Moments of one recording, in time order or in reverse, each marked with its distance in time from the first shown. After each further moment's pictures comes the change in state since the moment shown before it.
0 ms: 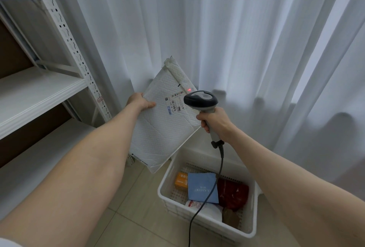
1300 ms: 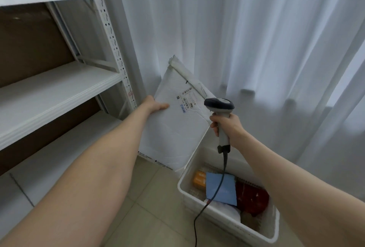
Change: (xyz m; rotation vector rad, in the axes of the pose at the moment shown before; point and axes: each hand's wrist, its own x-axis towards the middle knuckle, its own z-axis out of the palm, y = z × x) left_hand -0.050 -0.065 -0.065 -0.203 -0.044 -0.092; right_hand -0.038 0.006 0.077 0.253 0.024 0.095
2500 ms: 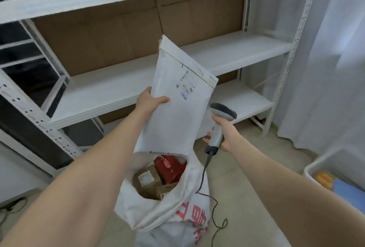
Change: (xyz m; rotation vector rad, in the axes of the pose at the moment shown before) left_hand -0.396 -0.392 -0.459 -0.257 0.629 -0.141; right_hand -0.370 0.179 0.463 0.145 -0.535 0.497
